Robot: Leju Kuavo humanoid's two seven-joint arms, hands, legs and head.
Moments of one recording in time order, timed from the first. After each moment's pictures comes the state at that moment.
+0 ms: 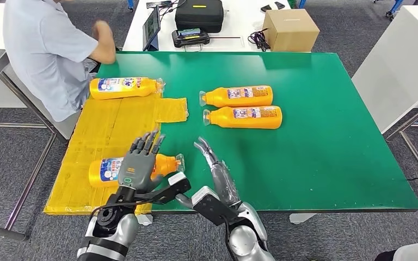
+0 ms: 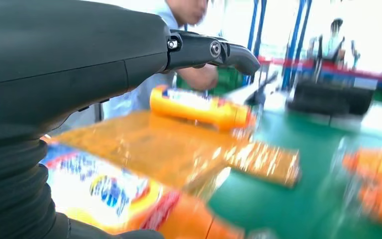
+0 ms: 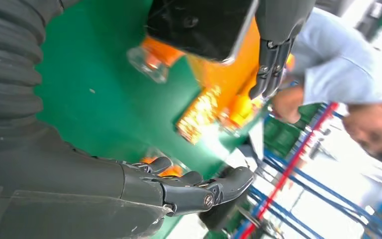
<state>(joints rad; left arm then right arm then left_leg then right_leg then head) -0.14 -0.30 -0.14 -1.31 -1.42 0.36 -0.12 -0.02 0.31 0.31 -1.36 0.66 -0.07 -0.51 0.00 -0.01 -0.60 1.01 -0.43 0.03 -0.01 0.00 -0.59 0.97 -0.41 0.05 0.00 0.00</state>
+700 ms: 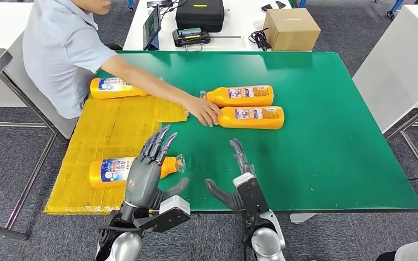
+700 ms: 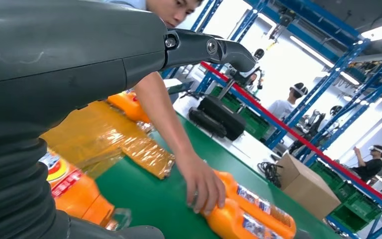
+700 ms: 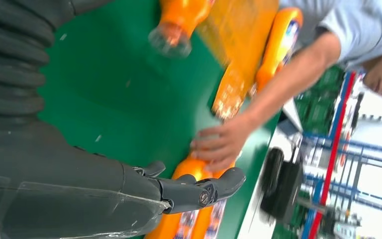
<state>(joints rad) 0.02 -0.32 -0.27 -1.56 -1.03 0.35 -0.34 0.06 0.33 0.14 -1.48 0.40 0.05 -0.45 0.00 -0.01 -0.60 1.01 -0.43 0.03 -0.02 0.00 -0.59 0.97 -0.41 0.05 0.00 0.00</state>
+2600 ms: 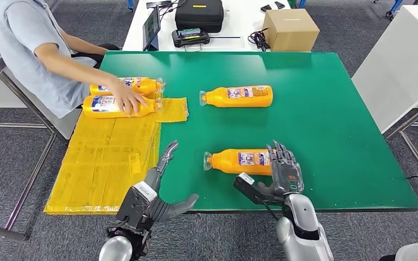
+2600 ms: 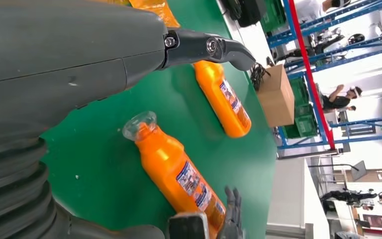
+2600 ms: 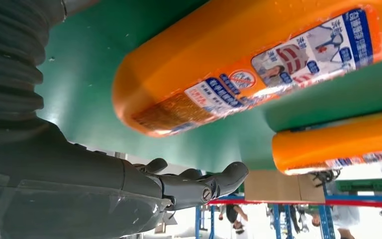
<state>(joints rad) 0.06 -0.33 -0.28 -1.54 -0.37 0.03 -0.24 -0.11 0.11 0.03 -1.26 1.34 -0.19 -0.18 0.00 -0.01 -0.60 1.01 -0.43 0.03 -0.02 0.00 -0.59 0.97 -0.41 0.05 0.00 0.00</state>
